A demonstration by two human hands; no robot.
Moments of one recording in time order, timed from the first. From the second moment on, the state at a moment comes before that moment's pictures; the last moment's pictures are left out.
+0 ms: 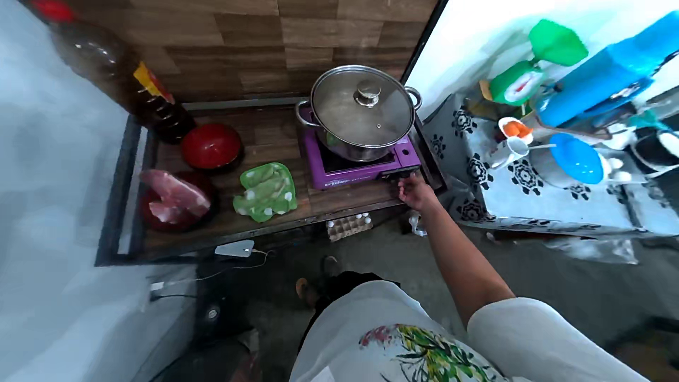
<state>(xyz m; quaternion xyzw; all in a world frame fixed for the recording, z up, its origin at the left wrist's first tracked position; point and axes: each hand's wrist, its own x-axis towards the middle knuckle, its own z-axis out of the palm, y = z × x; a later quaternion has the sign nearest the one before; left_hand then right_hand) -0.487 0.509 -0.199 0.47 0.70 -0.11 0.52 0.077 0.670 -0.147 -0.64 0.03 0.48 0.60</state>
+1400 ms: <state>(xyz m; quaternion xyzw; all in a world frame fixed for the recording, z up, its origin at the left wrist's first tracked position) -0.540 0.850 -0.087 0.57 0.71 0.05 0.40 -0.028 0.874 0.100 -0.82 -0.56 0.09 -0.05</state>
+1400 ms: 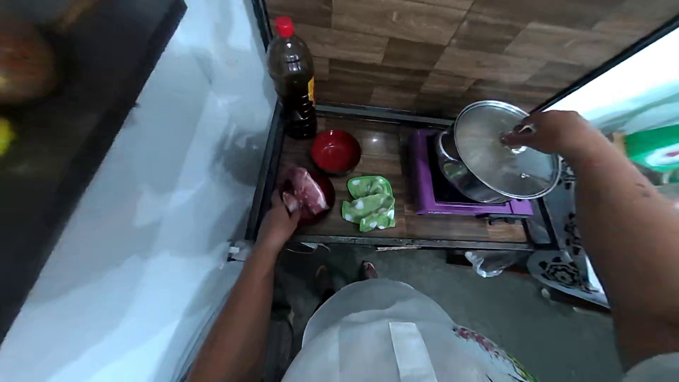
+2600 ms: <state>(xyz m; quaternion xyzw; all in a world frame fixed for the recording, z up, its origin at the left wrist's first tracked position) -0.544 0.722 -0.081 0.12 0.55 0.39 0.72 -0.007 0.833 0.178 -0.80 -0.32 0.34 0.38</state>
